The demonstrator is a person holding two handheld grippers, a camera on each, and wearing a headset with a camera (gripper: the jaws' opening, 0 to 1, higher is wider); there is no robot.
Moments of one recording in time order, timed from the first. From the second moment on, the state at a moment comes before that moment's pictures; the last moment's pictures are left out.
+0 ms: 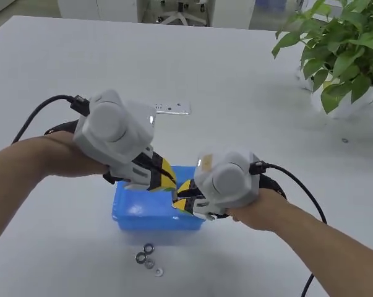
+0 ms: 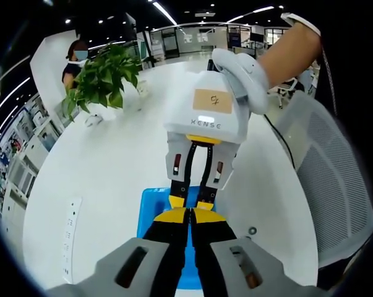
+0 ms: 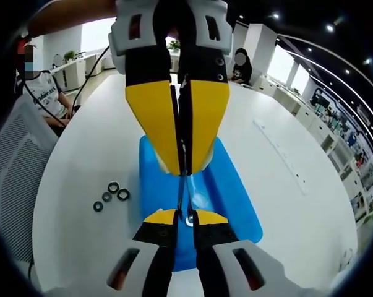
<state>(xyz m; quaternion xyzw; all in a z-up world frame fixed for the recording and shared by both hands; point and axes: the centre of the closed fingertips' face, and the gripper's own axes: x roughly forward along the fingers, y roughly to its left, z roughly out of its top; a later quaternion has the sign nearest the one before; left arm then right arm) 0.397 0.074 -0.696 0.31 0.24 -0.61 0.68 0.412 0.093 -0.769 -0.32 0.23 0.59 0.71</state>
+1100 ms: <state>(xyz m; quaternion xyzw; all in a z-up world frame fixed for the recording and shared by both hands) 0.356 0.083 -0.649 0.32 0.23 -0.60 0.69 0.374 0.104 -0.721 -0.34 0.18 0.59 0.71</state>
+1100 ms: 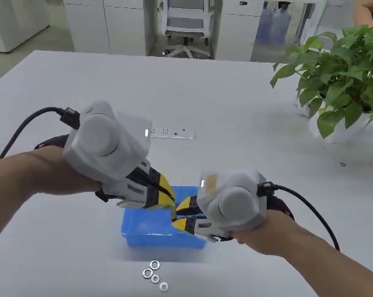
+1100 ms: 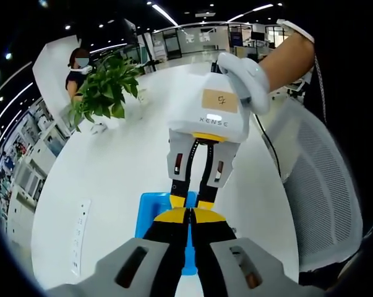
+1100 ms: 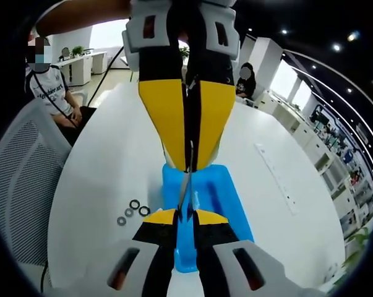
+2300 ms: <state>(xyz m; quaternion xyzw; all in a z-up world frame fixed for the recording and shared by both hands) 0.307 0.089 -0.689 0.30 0.26 -0.61 0.68 0.314 0.109 -0.760 -0.33 0.21 0.62 0.68</state>
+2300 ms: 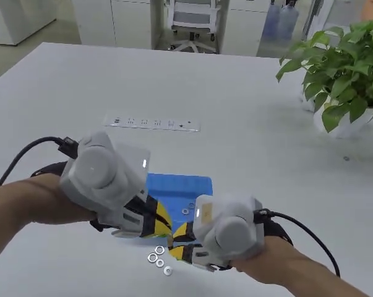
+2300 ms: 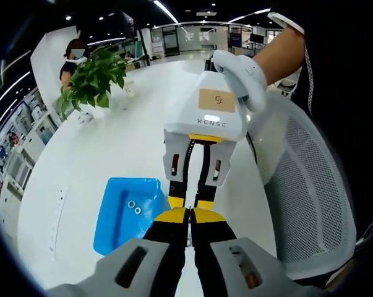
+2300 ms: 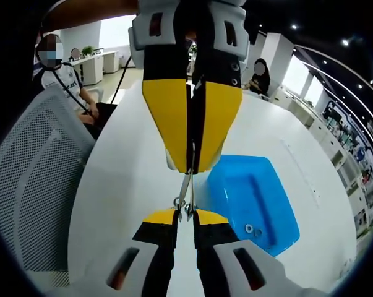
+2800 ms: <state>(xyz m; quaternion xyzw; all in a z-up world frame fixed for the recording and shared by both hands) 0.296 0.089 -0.704 0.29 0.27 -0.62 0.68 0.300 0.110 -0.775 -0.32 0.22 0.63 0.67</state>
